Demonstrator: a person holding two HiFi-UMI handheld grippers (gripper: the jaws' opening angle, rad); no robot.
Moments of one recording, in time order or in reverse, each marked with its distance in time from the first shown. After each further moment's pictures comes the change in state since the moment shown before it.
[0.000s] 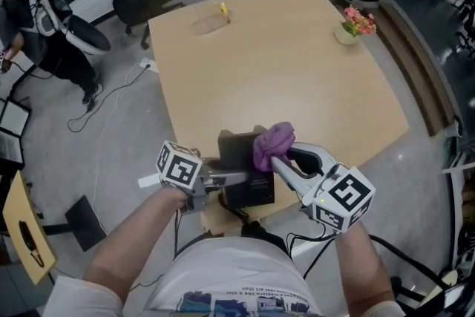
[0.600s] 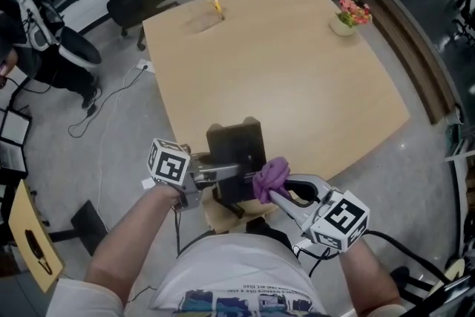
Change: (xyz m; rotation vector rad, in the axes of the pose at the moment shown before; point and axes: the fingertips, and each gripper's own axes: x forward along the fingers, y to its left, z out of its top) left arm -0.023 0.001 0.010 0.007 -0.024 -0.008; right arm -0.022 0.052 -0.059 0.073 0.117 0.082
